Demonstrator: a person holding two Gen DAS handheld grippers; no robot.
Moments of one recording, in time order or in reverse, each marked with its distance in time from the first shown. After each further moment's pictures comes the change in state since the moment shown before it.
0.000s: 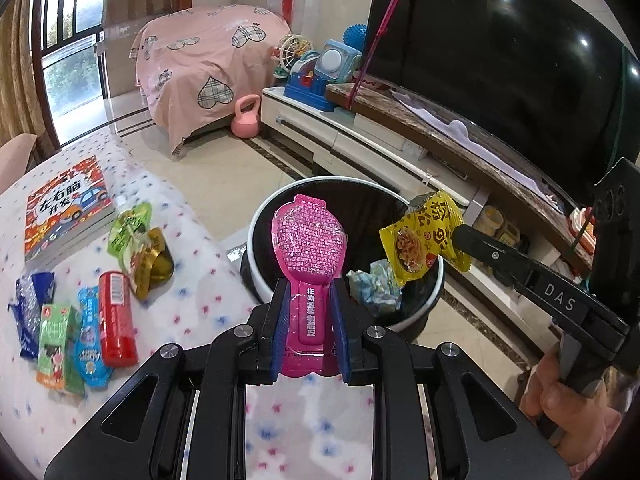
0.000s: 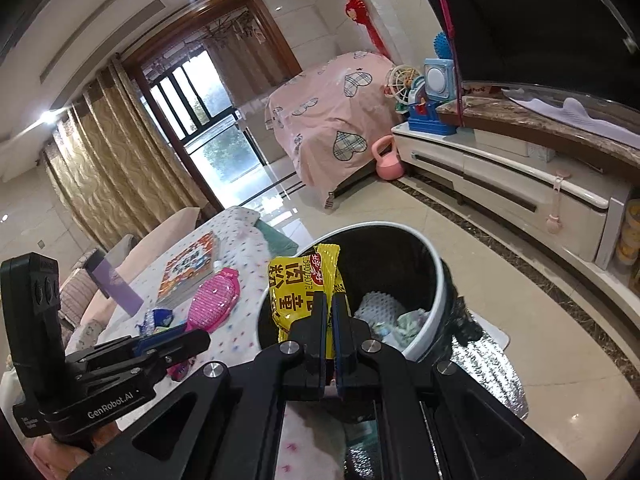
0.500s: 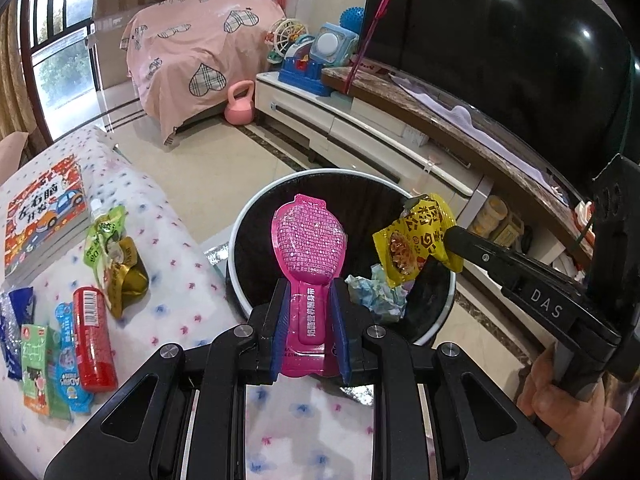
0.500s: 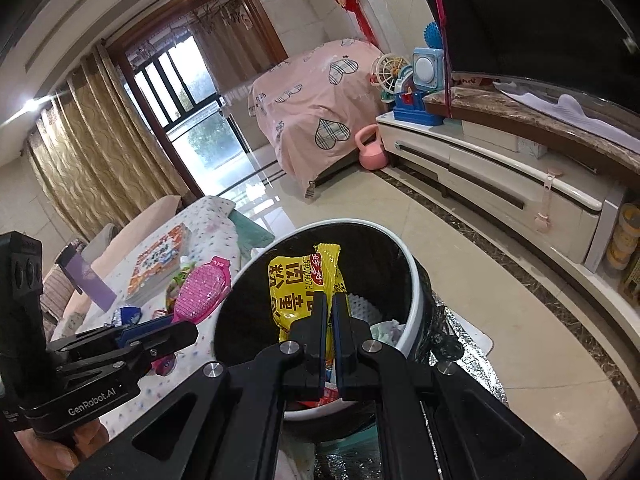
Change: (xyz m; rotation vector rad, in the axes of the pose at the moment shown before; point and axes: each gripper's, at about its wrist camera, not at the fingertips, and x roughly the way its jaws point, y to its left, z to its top) left arm 0.039 -0.004 0.013 0.007 0.065 -0.009; right arm 0.029 -0.018 0.010 -0.012 0.051 -0.063
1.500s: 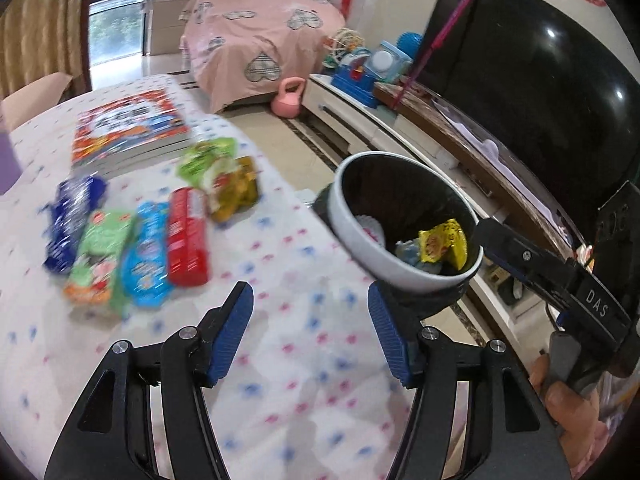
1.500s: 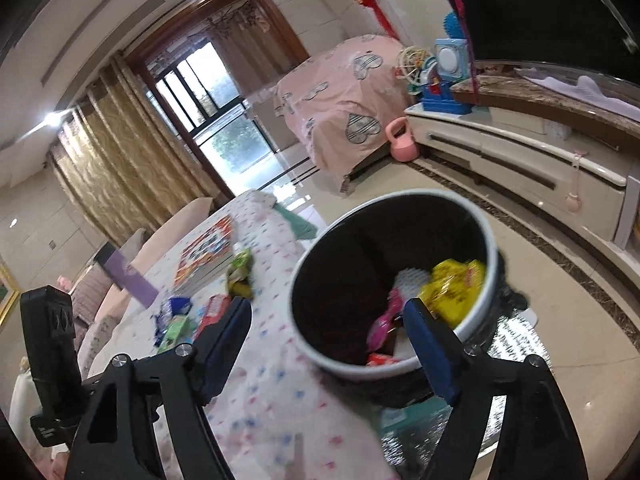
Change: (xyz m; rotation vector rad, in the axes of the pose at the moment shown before) left arm -0.073 0.076 -0.078 -0.213 -0.044 0.038; right arm -0.016 0.049 -0.028 0.035 0.009 0.129
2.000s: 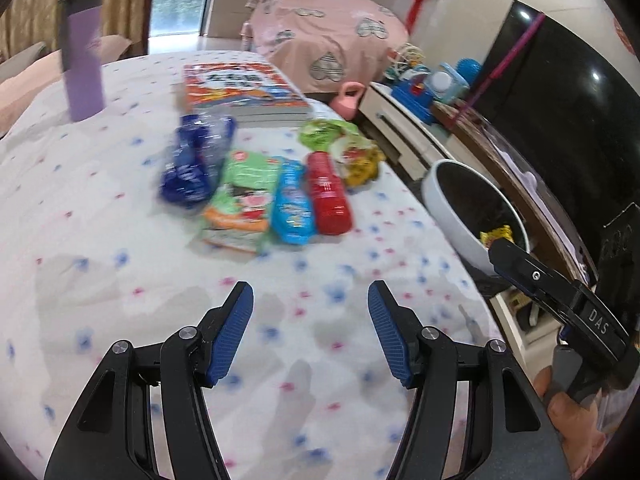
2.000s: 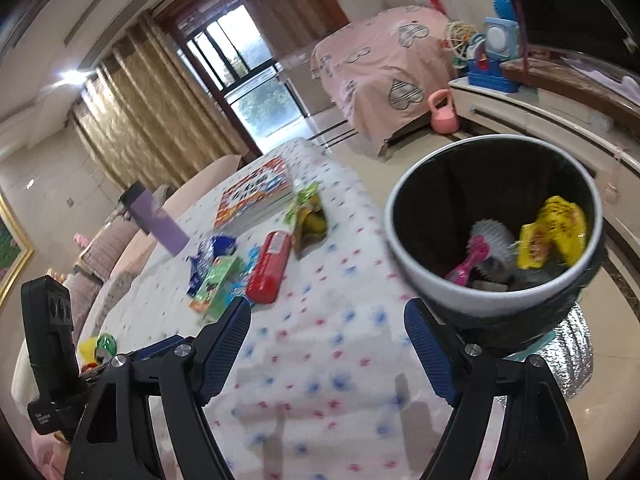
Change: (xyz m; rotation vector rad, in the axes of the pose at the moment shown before) left arm -0.038 0.094 -0.042 -0.171 -0.014 0.098; right arm 0.033 0.073 -0.046 -0.089 0.119 0.073
